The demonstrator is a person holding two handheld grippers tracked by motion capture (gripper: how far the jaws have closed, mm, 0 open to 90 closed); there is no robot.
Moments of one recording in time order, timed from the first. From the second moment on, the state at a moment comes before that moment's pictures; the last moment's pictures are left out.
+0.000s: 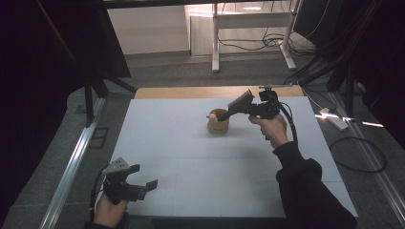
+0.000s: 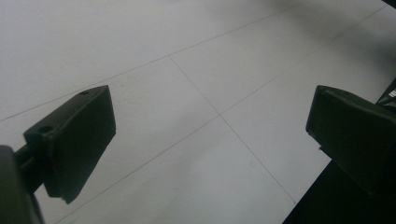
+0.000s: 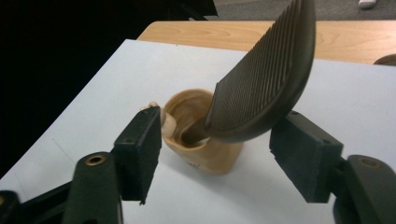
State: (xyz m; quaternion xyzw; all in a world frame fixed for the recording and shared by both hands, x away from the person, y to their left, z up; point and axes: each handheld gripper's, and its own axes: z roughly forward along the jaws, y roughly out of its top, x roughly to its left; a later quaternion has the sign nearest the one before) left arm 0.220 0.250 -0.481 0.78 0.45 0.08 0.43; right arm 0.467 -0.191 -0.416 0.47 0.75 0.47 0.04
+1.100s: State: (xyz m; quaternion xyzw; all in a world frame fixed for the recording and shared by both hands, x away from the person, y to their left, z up) left arm 0.220 0.250 -0.481 0.78 0.45 0.08 0.43; right arm 0.439 -0.188 -0.424 0.41 0.80 0.43 0.05
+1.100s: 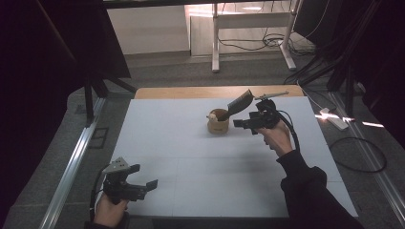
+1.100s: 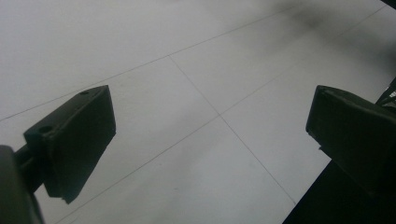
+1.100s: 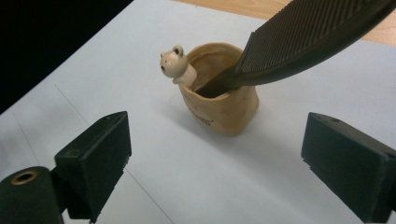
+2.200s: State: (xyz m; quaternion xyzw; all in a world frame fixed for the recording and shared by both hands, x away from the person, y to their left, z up) left arm 0.220 0.250 -0.481 0.78 0.45 0.08 0.43; right arm 0.410 -0.194 -0.427 0.38 0.82 0.42 0.09
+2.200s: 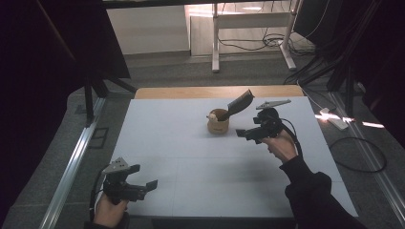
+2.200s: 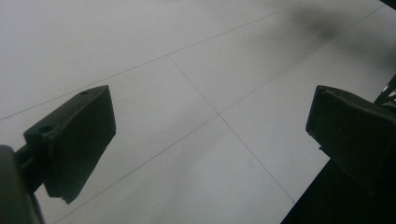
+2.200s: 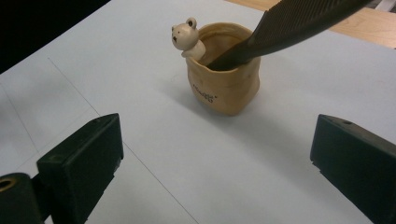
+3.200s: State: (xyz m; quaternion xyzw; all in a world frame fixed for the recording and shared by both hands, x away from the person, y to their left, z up) left arm 0.220 0.251 -0.481 0.78 0.44 0.08 0.43; right arm 0.378 -0.201 -0.436 0.35 0.84 0.40 0.11
